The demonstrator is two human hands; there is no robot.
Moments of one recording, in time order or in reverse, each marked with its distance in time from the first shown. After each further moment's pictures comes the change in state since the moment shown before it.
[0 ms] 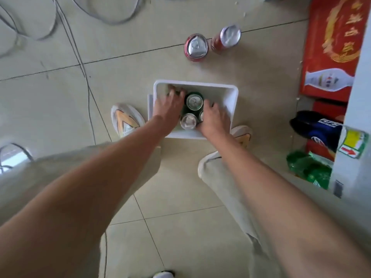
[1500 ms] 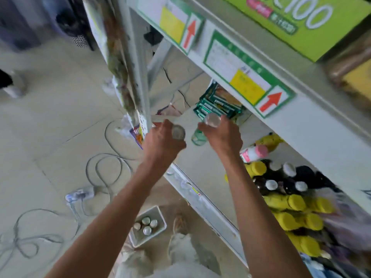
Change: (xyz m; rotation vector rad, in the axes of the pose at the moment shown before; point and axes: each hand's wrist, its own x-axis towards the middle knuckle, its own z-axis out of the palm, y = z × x) left_hand -0.412 0.286 -0.743 -0.440 0.587 0.326; right_hand -0.513 0.243 -0.699 0.880 0.837 0.567
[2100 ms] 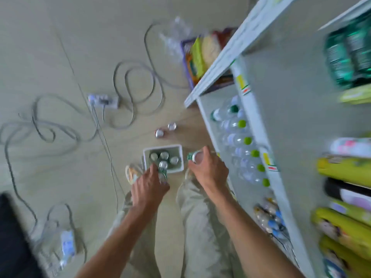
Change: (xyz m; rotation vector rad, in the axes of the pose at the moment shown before) left_hand -0.213 -0.309 0.178 0.148 -0.349 -0.569; right_hand -0.168 0.149 0.328 -0.585 -0.338 -0.375
